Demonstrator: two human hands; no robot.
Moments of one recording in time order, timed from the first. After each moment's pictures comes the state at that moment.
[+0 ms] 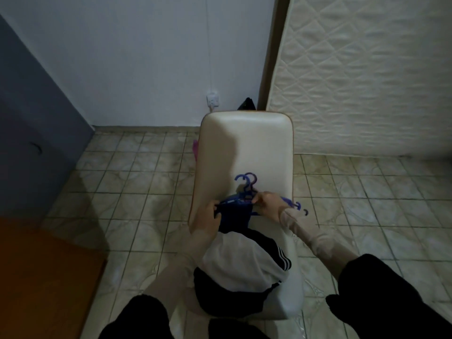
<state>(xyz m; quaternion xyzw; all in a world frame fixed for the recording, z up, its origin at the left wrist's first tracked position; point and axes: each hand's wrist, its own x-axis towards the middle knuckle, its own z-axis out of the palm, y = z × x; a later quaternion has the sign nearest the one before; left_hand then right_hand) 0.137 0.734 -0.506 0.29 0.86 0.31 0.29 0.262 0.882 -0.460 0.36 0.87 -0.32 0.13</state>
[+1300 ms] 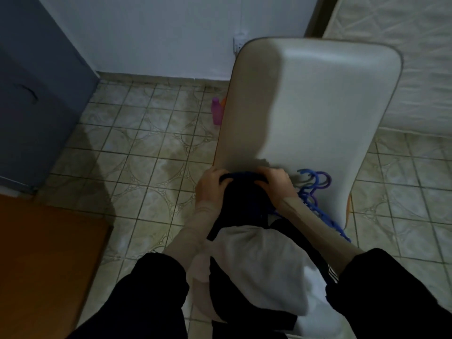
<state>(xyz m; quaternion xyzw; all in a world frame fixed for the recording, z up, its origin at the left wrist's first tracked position) 0.039 0.768 -0.605 0.31 0.88 0.31 0.16 0.149 0.894 -0.591 0.31 0.90 -0.30 0.00</state>
